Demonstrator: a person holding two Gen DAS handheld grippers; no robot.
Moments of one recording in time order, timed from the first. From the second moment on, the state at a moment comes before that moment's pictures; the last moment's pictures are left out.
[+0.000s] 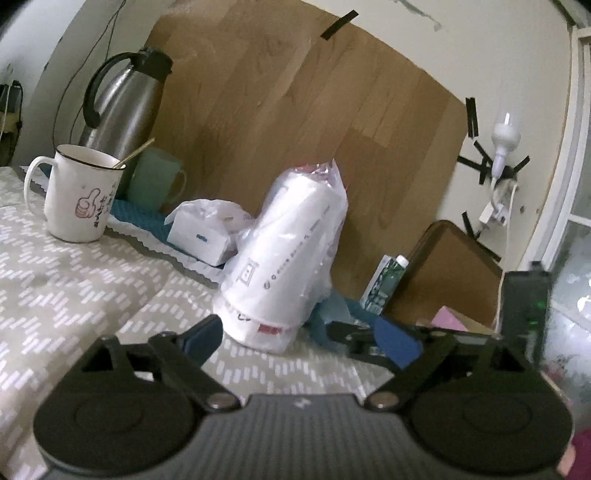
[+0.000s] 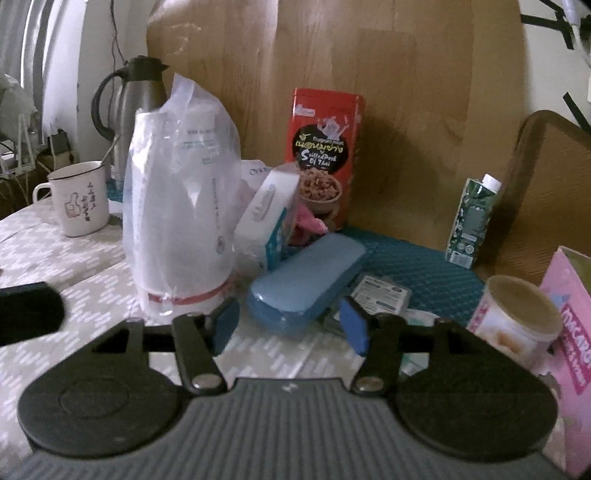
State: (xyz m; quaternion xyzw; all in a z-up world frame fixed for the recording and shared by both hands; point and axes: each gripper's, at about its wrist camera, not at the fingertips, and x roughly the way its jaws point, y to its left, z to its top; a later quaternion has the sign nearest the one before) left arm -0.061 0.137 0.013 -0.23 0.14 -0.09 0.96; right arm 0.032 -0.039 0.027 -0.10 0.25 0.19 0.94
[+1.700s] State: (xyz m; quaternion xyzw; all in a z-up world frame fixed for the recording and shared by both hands) left arm -0.030 0.128 0.002 -0.22 0.24 -0.13 0.93; right arm -0.083 -0.149 0.014 -0.09 0.29 0.22 0.93
